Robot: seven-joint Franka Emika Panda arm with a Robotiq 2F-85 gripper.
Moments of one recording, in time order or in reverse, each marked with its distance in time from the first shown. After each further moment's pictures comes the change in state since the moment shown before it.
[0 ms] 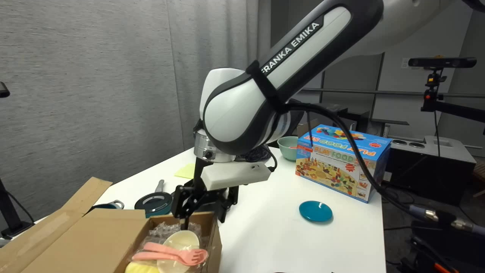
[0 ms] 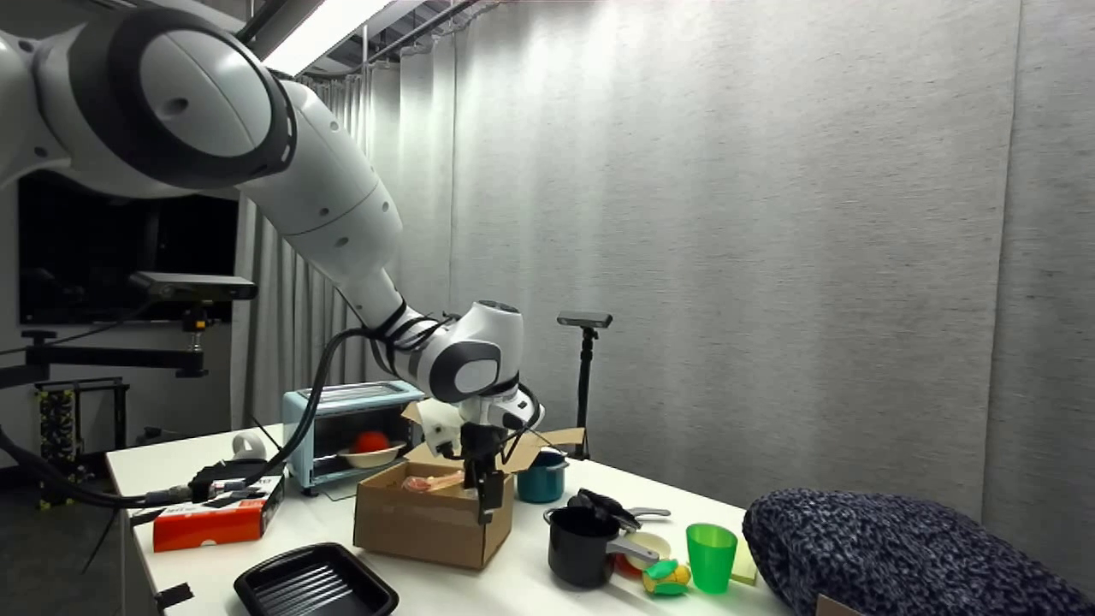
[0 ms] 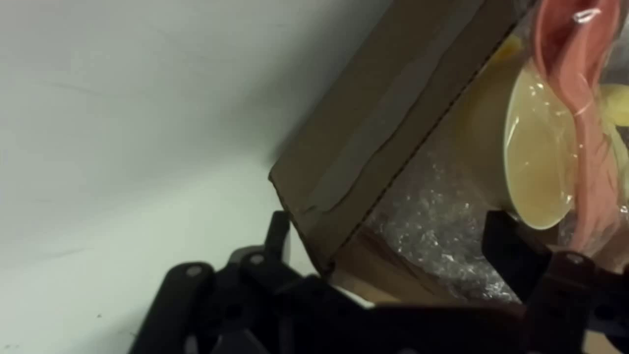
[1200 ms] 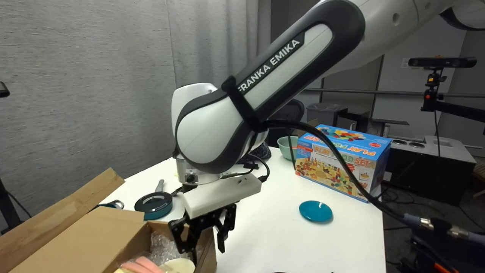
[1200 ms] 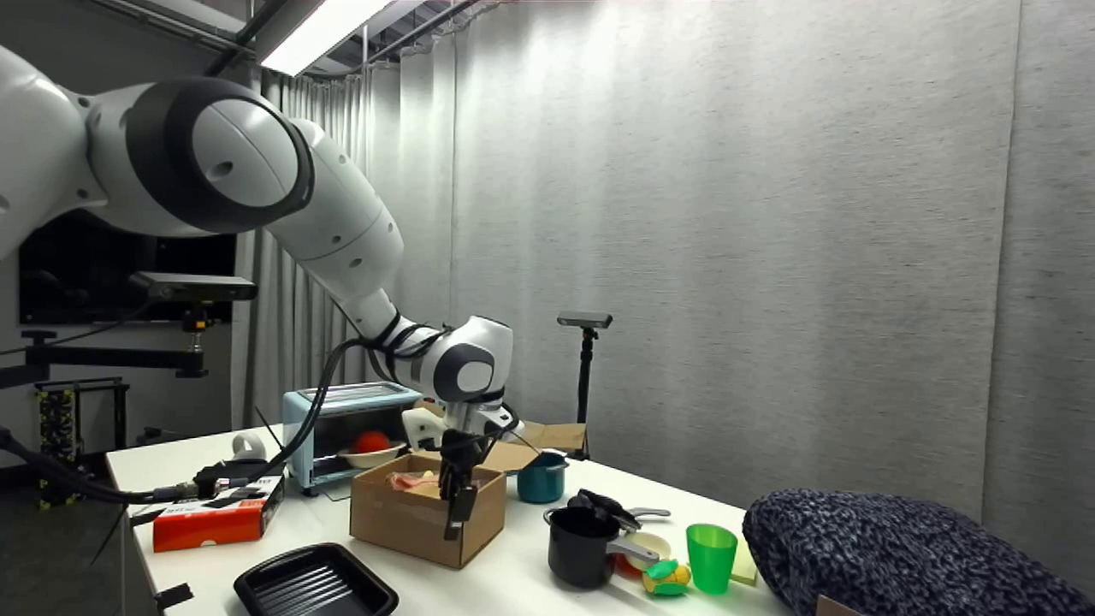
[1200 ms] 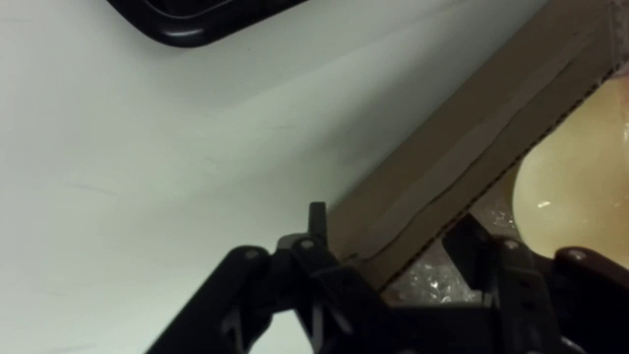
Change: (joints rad) arm 0.087 0.102 -0.036 0.143 -0.078 -0.262 0.148
